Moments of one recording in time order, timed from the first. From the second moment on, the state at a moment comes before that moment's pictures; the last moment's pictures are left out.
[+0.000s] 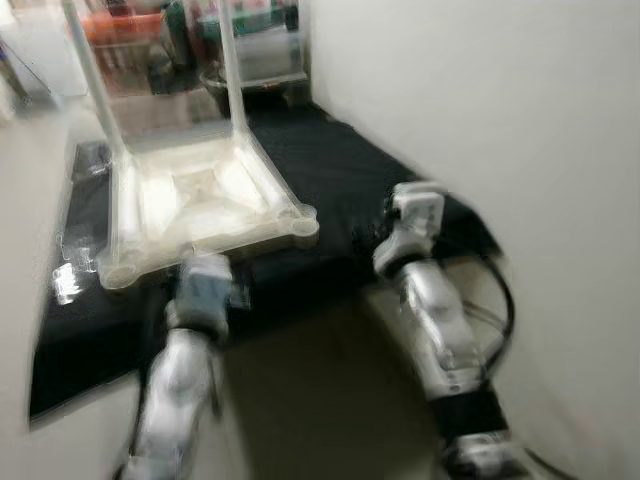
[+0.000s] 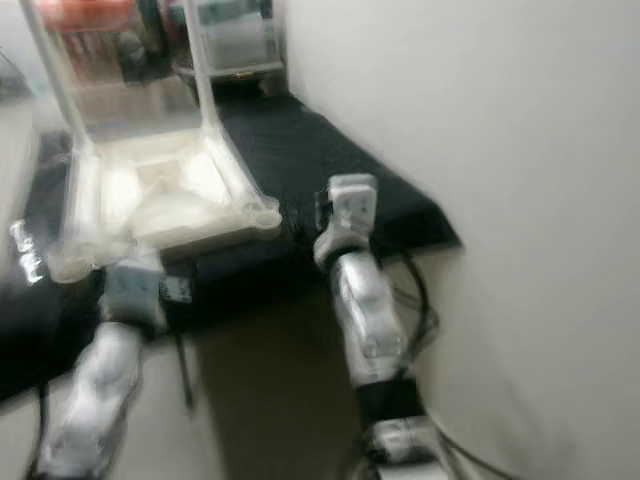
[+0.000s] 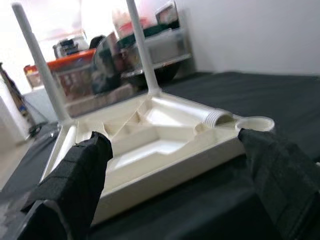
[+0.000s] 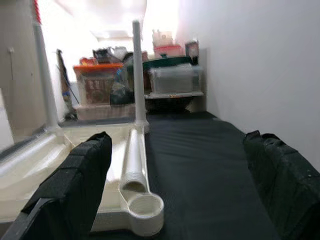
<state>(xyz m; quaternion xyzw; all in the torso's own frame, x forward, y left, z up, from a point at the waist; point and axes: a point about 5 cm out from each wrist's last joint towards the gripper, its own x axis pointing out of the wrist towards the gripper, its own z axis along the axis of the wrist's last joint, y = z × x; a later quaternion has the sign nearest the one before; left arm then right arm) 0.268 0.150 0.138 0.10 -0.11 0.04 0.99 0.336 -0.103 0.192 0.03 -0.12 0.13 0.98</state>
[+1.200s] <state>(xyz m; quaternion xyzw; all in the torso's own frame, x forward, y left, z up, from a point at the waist) 0.270 0.143 0.142 0.09 -0.12 0.03 0.99 0.336 -0.149 0.205 -0.15 -0.11 0.22 0.96</state>
